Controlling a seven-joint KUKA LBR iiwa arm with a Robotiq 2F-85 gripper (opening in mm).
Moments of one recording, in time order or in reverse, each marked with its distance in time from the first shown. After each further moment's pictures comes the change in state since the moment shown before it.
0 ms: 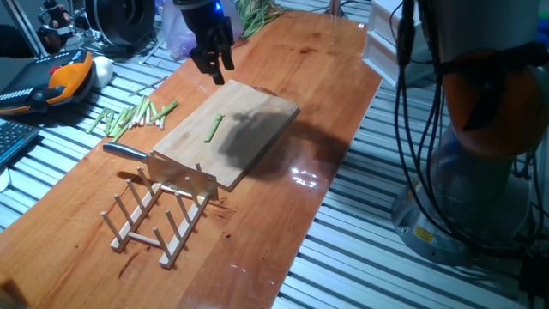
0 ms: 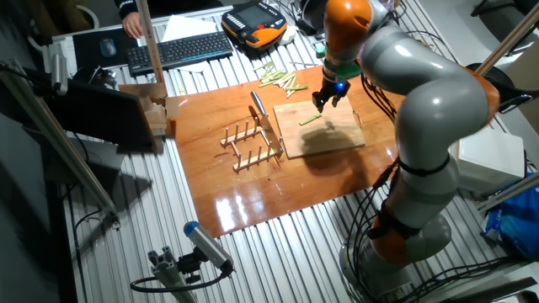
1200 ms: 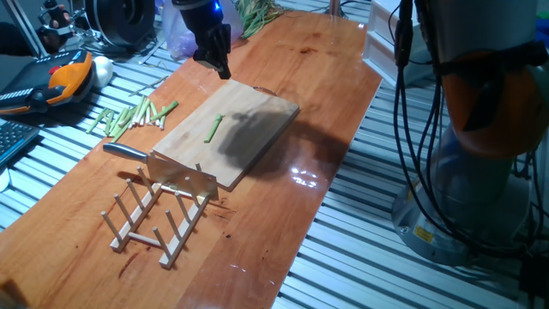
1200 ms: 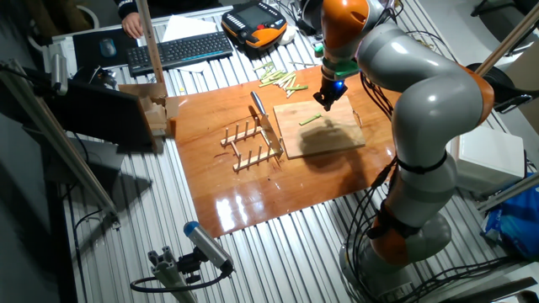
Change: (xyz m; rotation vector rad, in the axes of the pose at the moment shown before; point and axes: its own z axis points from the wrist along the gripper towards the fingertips) arm 0.000 0.000 0.000 -0.002 -0.007 0.006
